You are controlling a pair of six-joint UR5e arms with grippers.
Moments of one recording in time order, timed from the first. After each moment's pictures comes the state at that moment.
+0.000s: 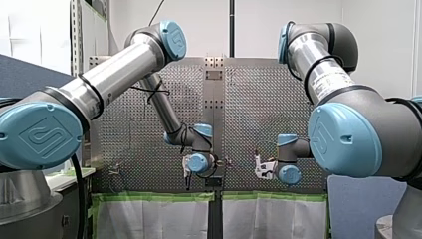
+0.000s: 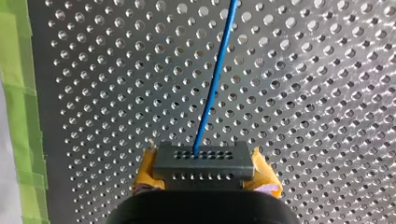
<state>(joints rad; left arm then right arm) -0.58 -2.46 -1.61 -2.36 -1.87 -1.73 1.88 -0.67 1.79 -1.04 1.54 1.46</state>
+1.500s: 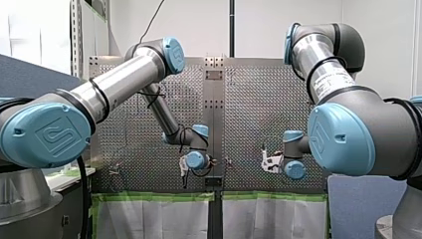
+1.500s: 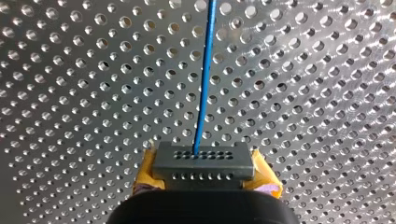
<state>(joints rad) -0.49 -2.55 -1.42 -2.52 -1.81 -1.76 1.82 -0.67 1.72 -1.04 1.51 1.46</state>
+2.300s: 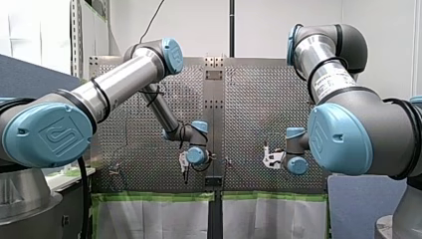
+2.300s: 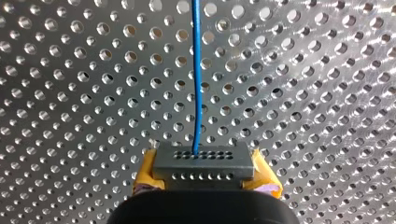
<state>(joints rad) -0.47 -2.55 -1.36 -2.55 -1.82 -1.80 1.80 -0.66 1.65 -0.97 1.44 1.50</state>
